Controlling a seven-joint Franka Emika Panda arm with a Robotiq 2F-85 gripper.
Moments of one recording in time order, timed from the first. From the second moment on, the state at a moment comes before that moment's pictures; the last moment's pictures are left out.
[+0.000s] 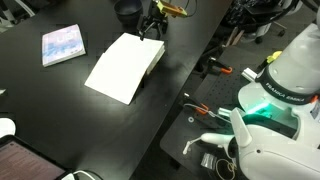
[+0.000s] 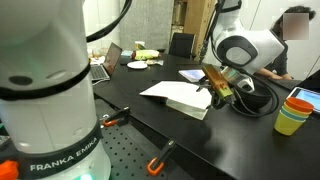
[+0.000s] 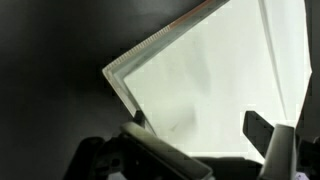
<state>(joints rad) -0.32 0.47 0.13 -2.21 0.77 2.47 -0.59</state>
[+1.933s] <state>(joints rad) -0.13 0.39 0.06 -2.21 0.37 2.36 -0.27</state>
